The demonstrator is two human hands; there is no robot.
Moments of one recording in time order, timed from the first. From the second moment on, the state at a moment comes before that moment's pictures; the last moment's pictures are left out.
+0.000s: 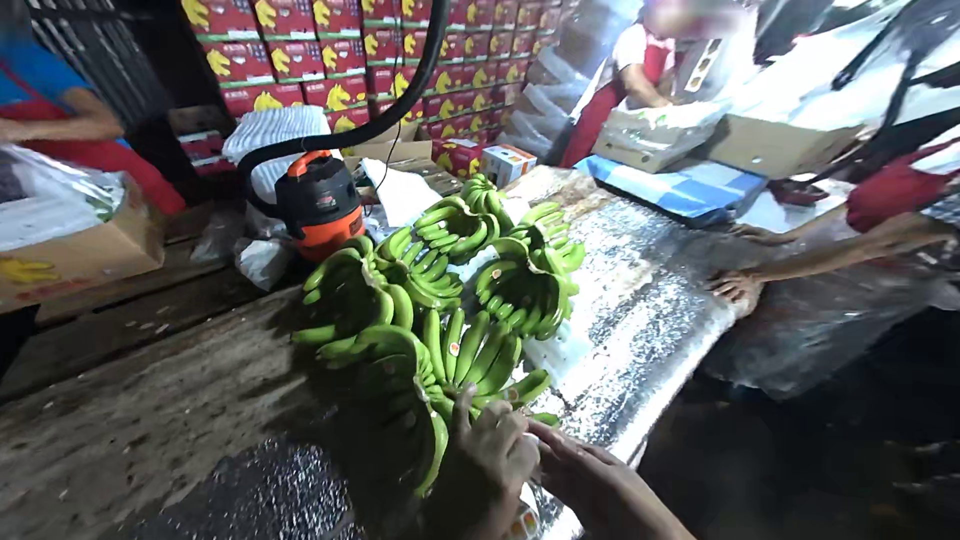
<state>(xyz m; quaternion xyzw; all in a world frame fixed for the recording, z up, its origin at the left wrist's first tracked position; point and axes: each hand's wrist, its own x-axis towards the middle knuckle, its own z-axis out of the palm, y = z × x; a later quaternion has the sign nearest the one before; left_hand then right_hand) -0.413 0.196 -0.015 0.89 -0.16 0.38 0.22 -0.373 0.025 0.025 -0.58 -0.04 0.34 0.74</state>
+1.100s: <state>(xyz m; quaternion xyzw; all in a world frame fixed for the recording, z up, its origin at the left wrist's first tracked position) -0.161 0.587 -0.161 0.52 0.53 0.24 0.62 -0.231 0.176 0.027 -0.60 -0.16 0.32 0.71</state>
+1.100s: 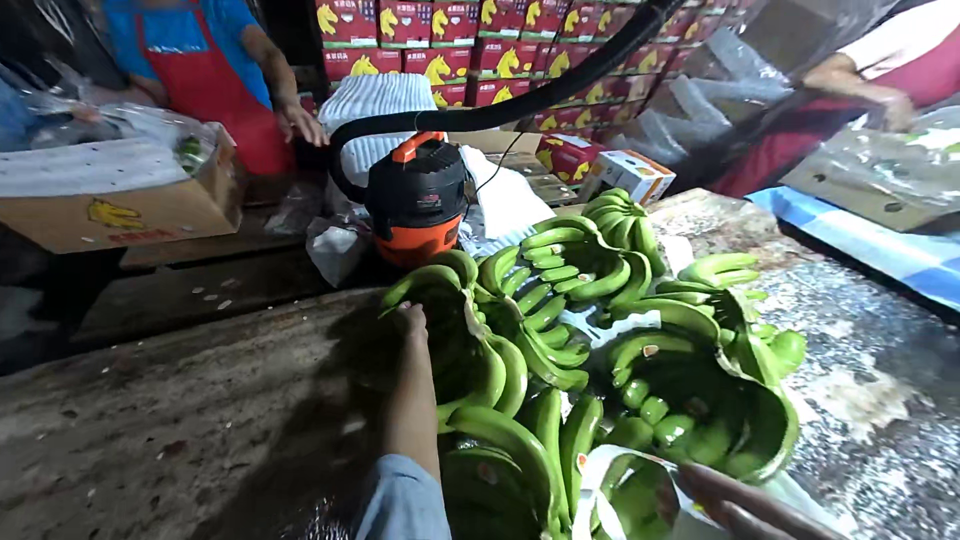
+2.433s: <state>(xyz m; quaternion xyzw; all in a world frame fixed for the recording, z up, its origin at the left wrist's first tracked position) -0.257 0.514 -0.135 0.54 0.46 0.08 0.71 -0.273 0.142 -0.023 -0.61 0.01 0.36 0.71</state>
